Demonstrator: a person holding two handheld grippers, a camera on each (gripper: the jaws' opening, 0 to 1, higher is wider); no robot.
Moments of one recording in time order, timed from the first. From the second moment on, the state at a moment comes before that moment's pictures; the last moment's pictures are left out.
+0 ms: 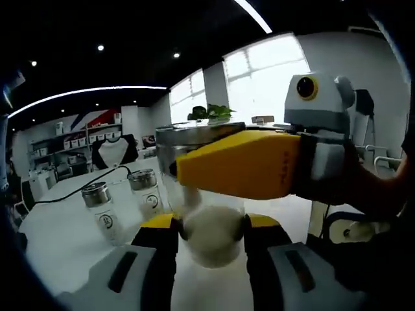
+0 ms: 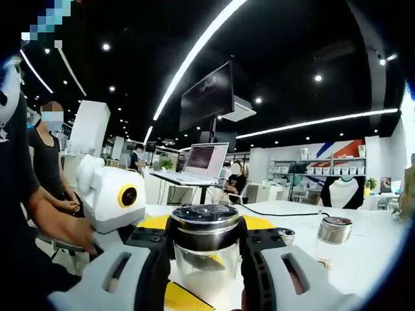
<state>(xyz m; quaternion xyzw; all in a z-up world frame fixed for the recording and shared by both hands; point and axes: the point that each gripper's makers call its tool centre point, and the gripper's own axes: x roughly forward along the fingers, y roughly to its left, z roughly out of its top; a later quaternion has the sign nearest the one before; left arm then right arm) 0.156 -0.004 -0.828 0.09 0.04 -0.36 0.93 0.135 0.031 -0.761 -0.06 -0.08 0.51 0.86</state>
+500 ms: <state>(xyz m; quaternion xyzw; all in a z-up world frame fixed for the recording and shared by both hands) 0.152 -0.007 -0.826 0.07 0.04 -0.36 0.93 0.151 0.021 -0.771 -0.04 -0.05 0.46 0.89</state>
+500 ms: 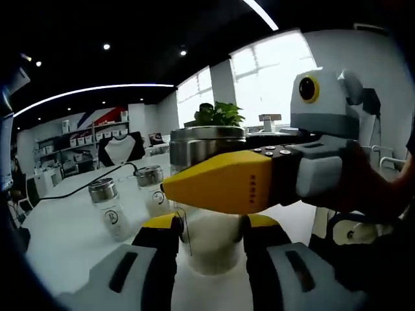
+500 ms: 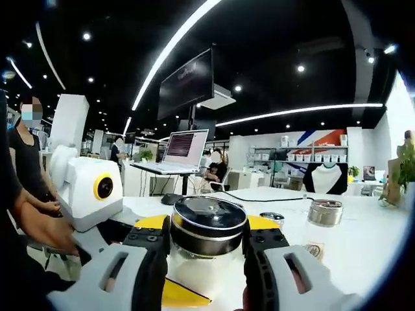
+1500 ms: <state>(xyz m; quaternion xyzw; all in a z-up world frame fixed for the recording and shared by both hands) 0.134 -0.021 -0.806 0.04 -0.02 -0.46 0.89 0.113 0.024 -0.758 -0.01 -0.06 0.61 0.79</state>
